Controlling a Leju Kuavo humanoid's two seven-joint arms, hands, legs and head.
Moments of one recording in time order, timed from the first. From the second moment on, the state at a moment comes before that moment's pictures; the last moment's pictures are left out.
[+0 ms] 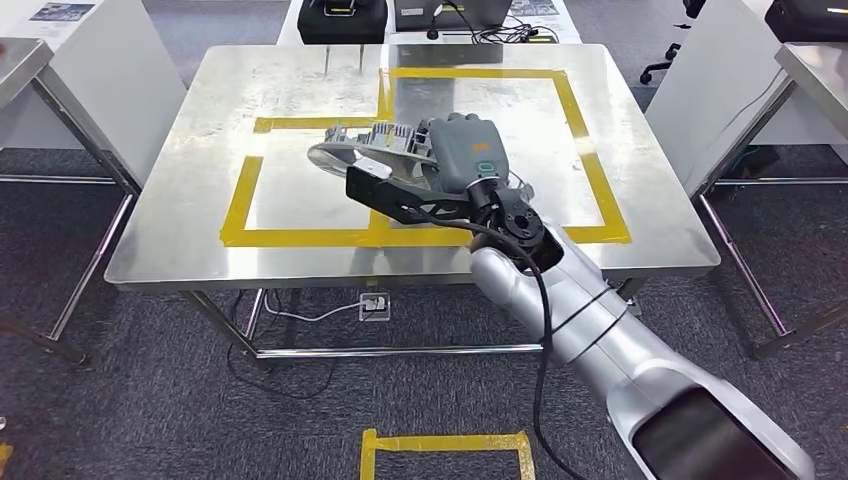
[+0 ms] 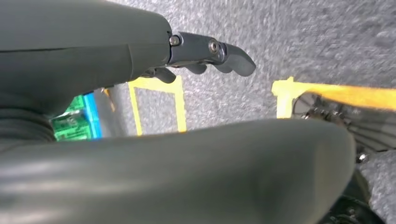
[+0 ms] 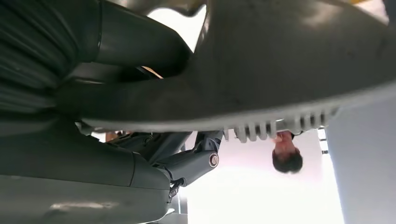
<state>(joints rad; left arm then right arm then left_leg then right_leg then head) -0.14 0.04 -1.08 -0.19 1.06 0.19 0.15 -1.15 0.09 1.00 -1.01 0.84 -0.03 0.34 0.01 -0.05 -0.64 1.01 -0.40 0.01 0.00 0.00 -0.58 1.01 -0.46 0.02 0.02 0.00</state>
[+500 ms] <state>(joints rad) -0.13 0.04 -1.09 -0.19 1.08 0.19 0.14 -1.26 0.14 1.04 -0.62 0.77 -0.02 0.37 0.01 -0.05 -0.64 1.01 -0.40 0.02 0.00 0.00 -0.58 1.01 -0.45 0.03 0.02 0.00</state>
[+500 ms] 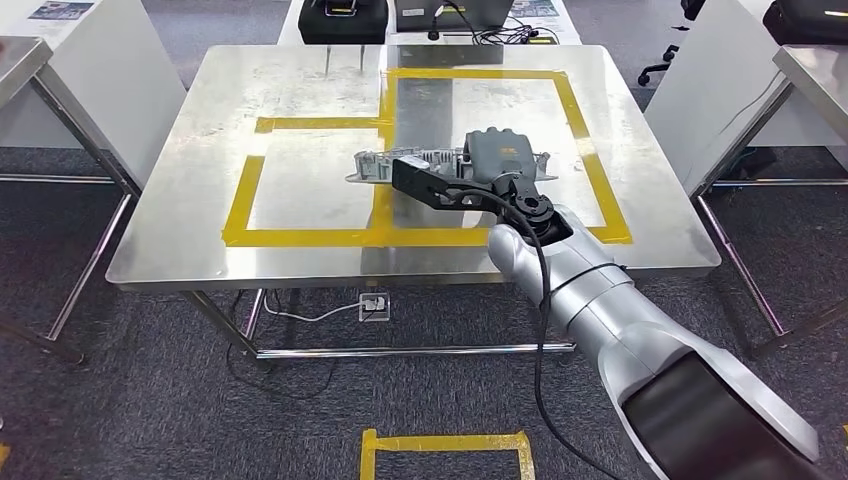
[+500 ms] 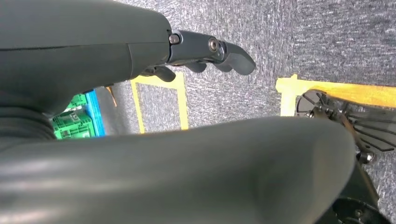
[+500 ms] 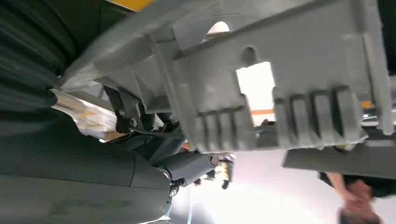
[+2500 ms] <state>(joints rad) -0.13 0.07 -1.09 -0.19 1.10 0.21 0.14 -1.18 0.17 0.95 -0.40 0.69 -0.14 0.34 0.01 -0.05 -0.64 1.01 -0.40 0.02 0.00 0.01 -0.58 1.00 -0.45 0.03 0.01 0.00</state>
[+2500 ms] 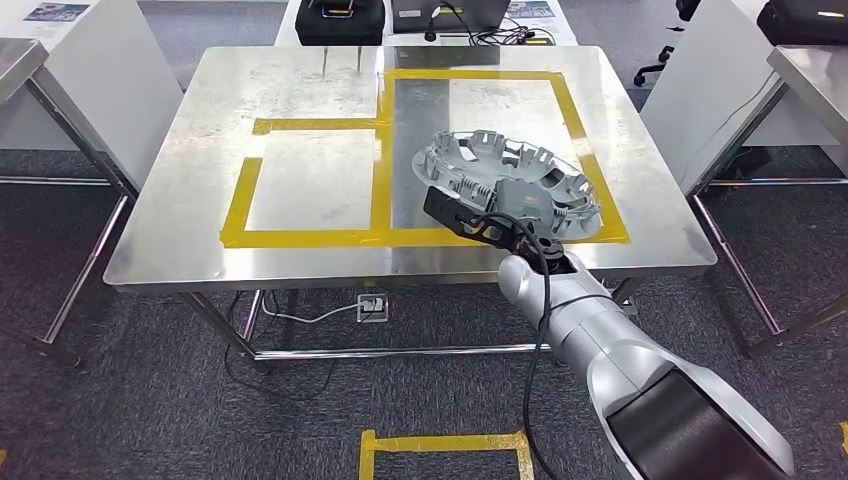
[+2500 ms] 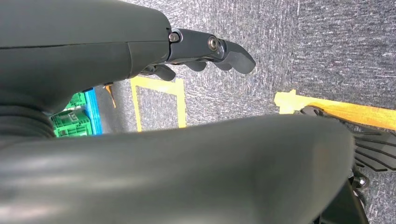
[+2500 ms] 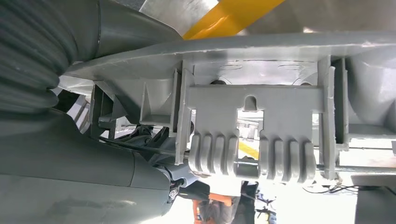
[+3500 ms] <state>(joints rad) -0.12 0.07 -1.09 -0.19 1.09 0.19 0.15 -1.18 0.21 0.91 -0.40 0.46 -0.04 0.15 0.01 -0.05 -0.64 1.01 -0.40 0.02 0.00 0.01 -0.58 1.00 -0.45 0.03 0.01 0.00</state>
